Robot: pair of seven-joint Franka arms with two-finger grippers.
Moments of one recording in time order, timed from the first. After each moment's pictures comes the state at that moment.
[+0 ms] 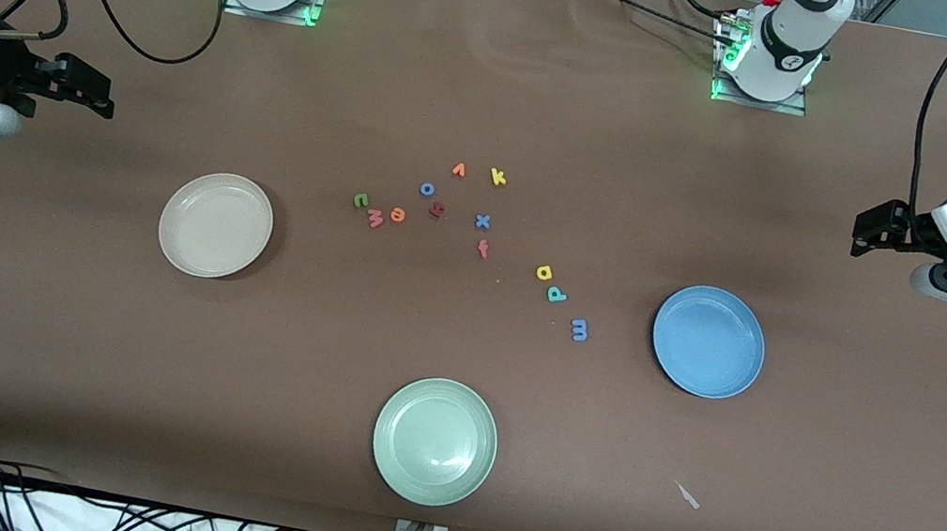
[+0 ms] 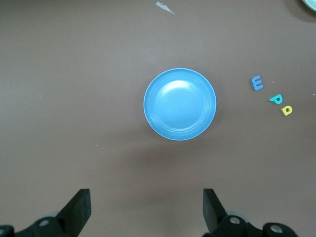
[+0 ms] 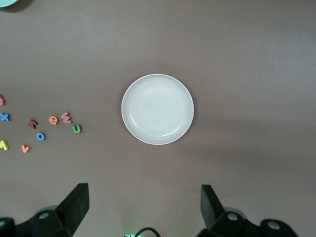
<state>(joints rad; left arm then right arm) 0.03 0.11 -0.12 -1.54 0.05 1.57 0.10 0.19 0.12 -0.14 -1.51 0.06 1.52 -0.10</state>
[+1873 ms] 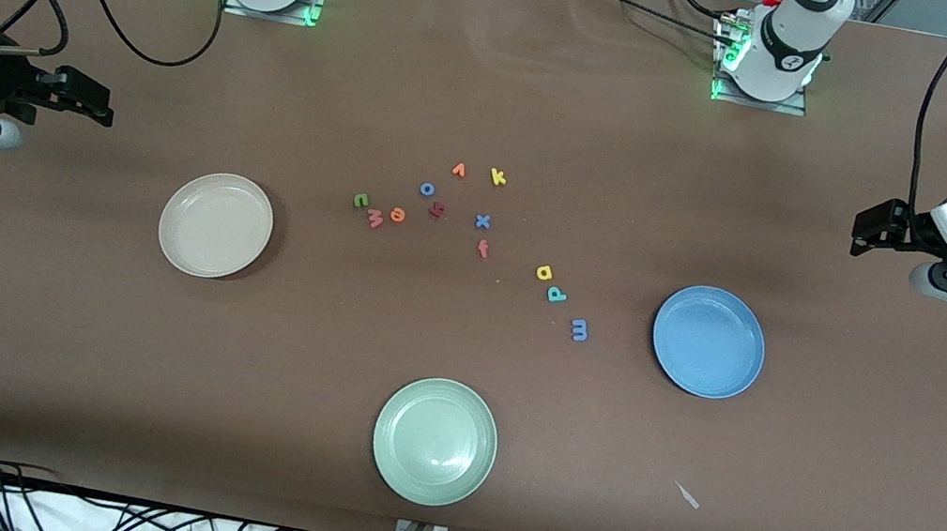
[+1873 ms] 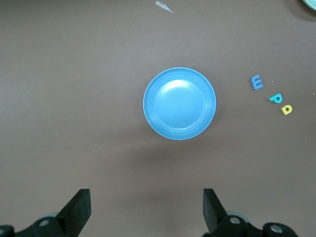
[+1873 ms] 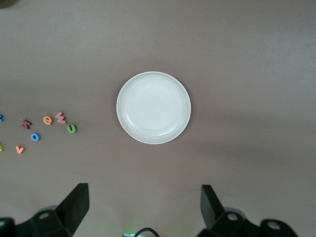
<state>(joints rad) 0.03 0.11 -0.12 -1.54 0.05 1.57 0.10 0.18 0.15 -0.15 -1.51 0.06 1.52 -0.10</state>
